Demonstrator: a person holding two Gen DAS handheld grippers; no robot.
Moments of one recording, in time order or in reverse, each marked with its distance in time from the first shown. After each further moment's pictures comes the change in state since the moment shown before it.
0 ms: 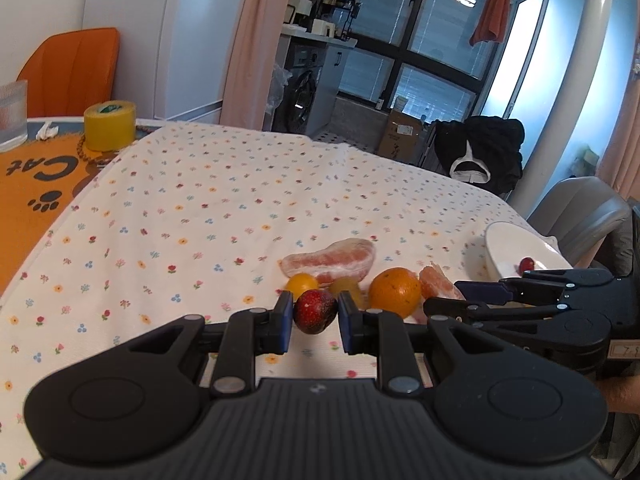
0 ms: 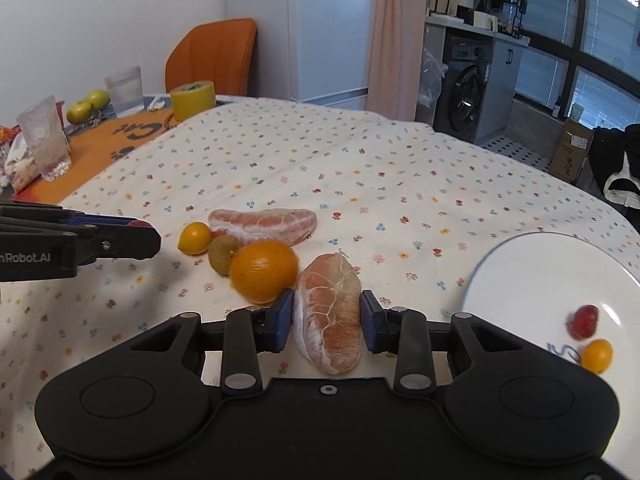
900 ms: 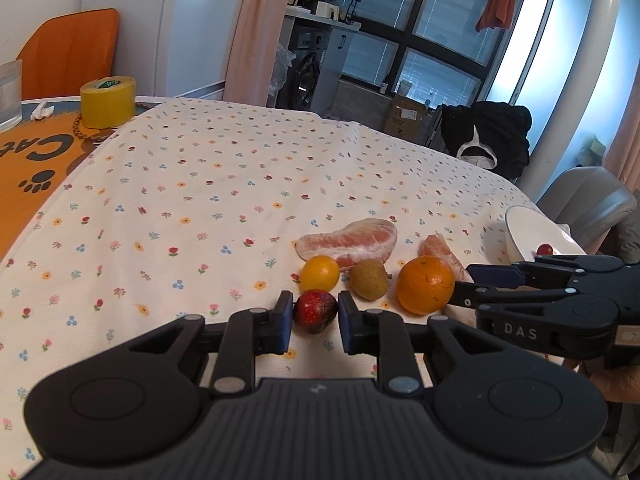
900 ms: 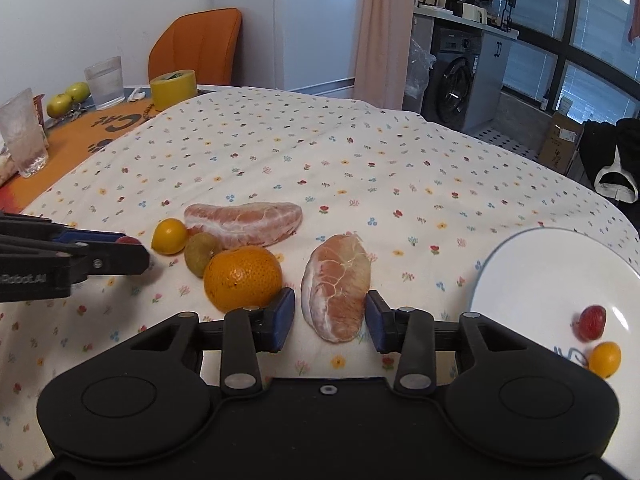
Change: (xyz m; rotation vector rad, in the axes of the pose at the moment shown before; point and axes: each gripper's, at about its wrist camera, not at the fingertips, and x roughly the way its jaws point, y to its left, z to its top) left arm 0.024 0.016 -0.005 -0.012 0.053 0.000; right arm 0.028 0.002 0.003 -0.002 0.032 -0.055
